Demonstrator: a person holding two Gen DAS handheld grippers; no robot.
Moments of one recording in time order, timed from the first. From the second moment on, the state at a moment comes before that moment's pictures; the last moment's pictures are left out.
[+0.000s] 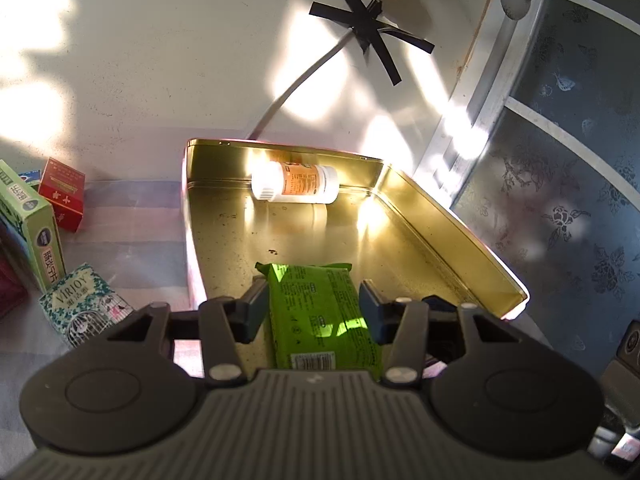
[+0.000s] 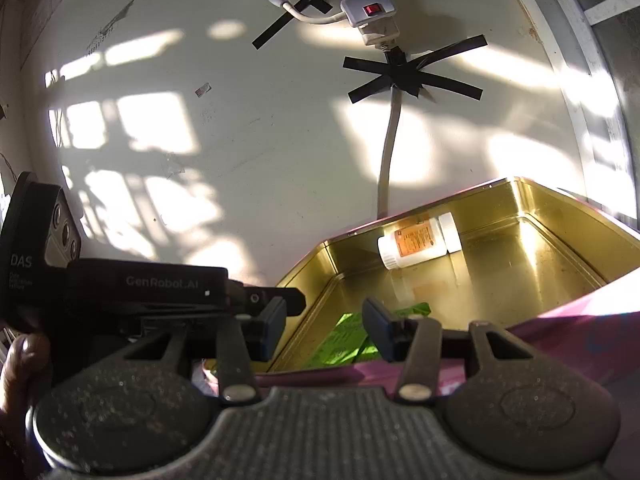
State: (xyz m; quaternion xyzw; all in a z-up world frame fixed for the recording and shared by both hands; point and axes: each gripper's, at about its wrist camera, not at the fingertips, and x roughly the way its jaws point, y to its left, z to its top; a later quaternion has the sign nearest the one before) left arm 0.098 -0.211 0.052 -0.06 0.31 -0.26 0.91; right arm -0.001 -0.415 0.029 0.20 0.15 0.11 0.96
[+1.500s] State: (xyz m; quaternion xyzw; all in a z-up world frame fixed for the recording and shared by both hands) left arm 0.001 0.018 -0.005 -0.02 0.29 0.05 0.96; right arm -0.017 -0.196 0.000 0.03 0.31 0.21 0.93
